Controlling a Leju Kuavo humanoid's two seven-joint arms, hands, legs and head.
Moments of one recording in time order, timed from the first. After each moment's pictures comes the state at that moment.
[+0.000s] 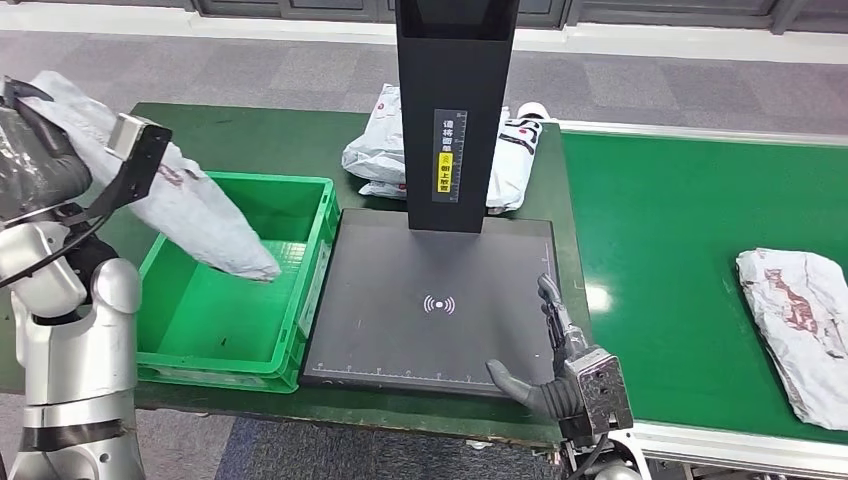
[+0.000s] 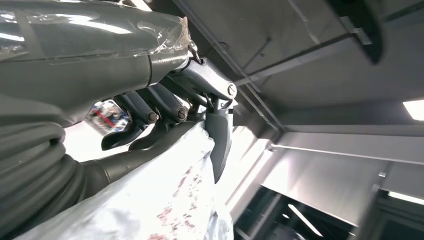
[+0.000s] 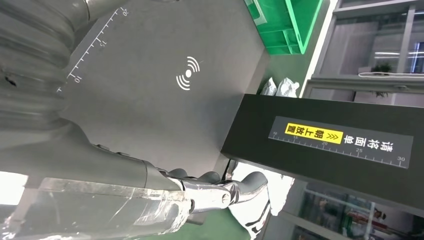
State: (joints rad) left arm -0.52 0.09 0.11 -1.55 -1.36 0.58 0.14; right arm 0.16 0.11 0.15 -1.65 0.17 0.07 -0.24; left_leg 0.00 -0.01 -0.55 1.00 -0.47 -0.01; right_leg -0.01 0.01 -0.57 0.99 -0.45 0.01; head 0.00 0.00
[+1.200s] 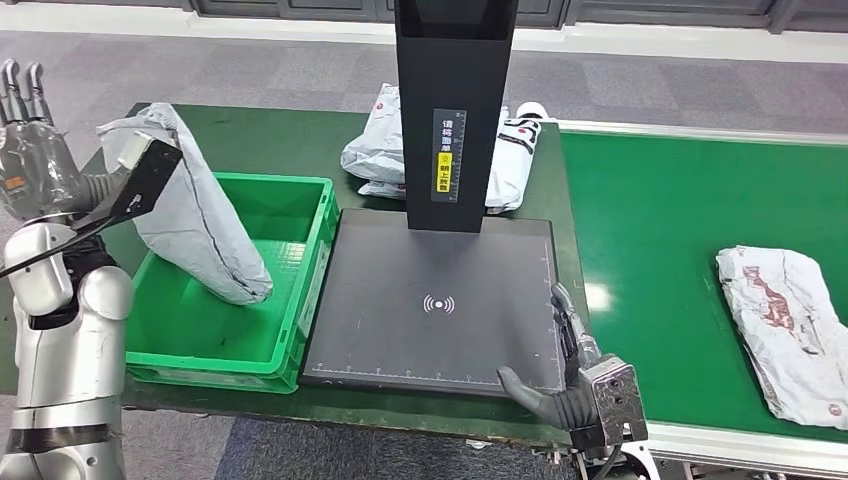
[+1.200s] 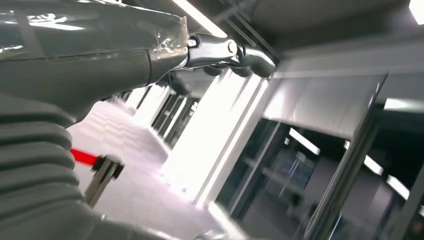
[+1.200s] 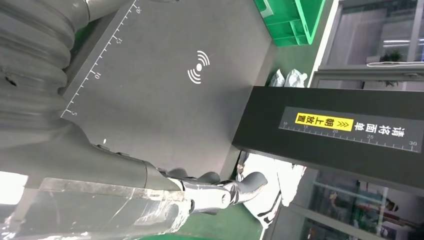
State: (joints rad) left arm -0.49 0.14 0.07 -1.48 -1.18 0.35 0.09; right arm 0.21 0.10 0.13 -1.71 0.16 0.06 -0.22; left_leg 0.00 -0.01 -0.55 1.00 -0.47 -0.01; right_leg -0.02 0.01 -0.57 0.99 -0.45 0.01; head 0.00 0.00
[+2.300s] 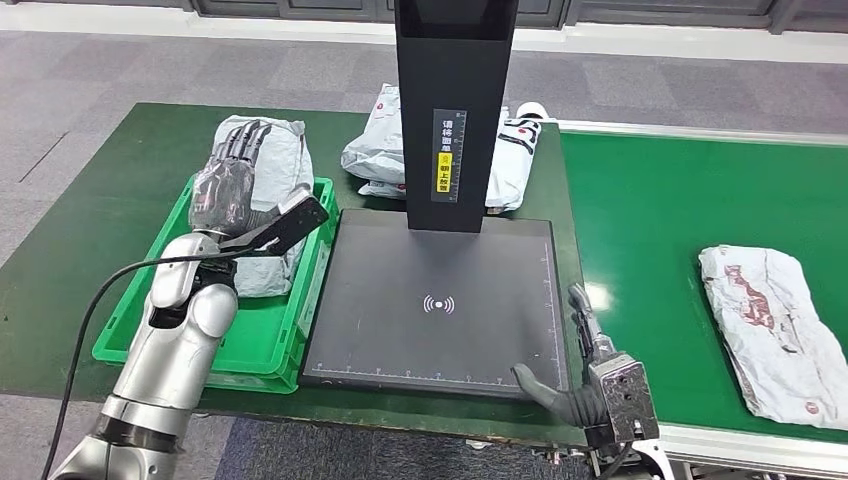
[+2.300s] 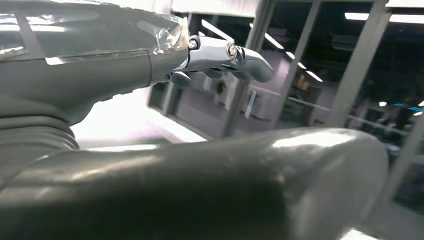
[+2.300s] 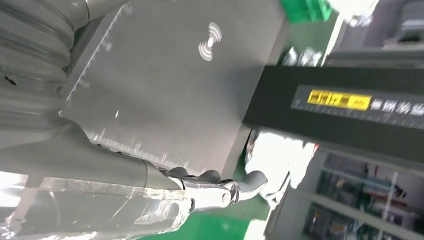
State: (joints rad) left arm -0.49 0.04 -0.22 -1.34 -0.93 0.20 -0.01; right arm 0.21 0.12 0.04 -1.71 0.24 0.07 -0.21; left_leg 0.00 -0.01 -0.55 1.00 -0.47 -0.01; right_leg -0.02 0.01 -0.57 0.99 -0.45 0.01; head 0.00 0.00
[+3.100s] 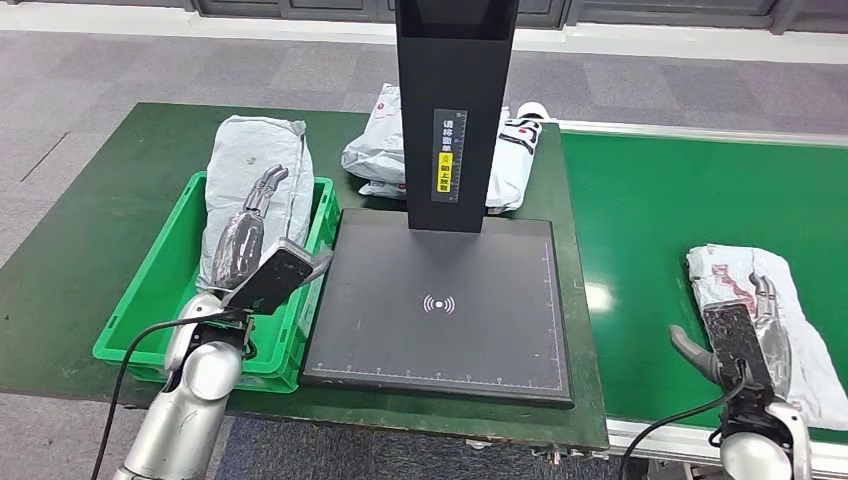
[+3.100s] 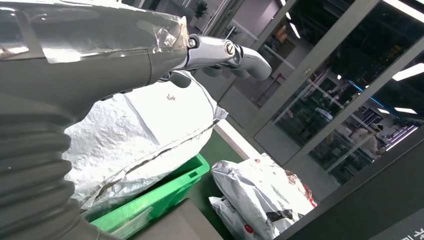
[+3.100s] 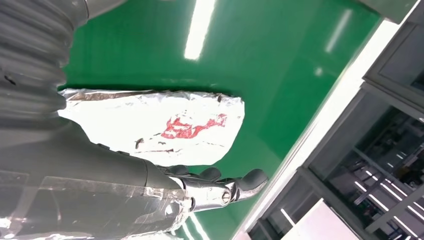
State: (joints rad) left arm -0.26 -0.04 -0.22 -1.54 -0.62 0.17 -0.13; right arm 0.00 -0.07 -0.37 -1.51 0.54 -0.05 -0.09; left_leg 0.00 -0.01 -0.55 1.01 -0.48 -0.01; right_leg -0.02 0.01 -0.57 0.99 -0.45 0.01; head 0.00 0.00
